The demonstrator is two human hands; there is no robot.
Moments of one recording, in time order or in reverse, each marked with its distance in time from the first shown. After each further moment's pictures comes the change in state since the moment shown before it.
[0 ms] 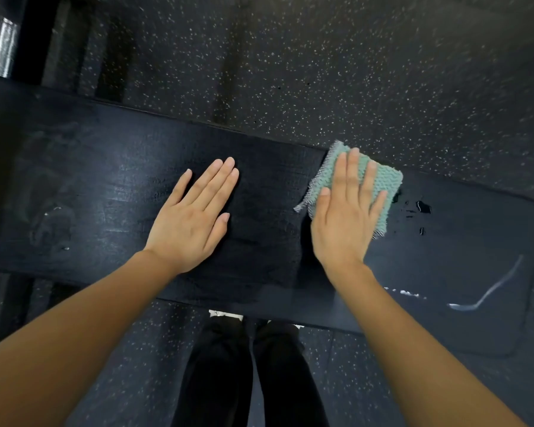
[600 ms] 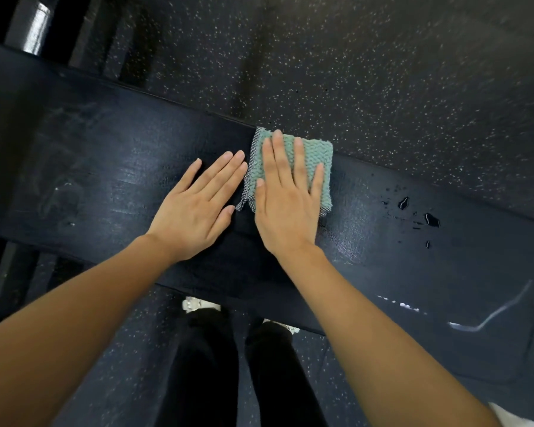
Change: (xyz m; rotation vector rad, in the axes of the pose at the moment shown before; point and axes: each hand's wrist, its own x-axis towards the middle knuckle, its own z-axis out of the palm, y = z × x) left_hand 0.000 0.001 0.001 0.037 0.013 -0.004; right_hand 0.001 -0.062 0.021 -0.067 -0.055 -0.371
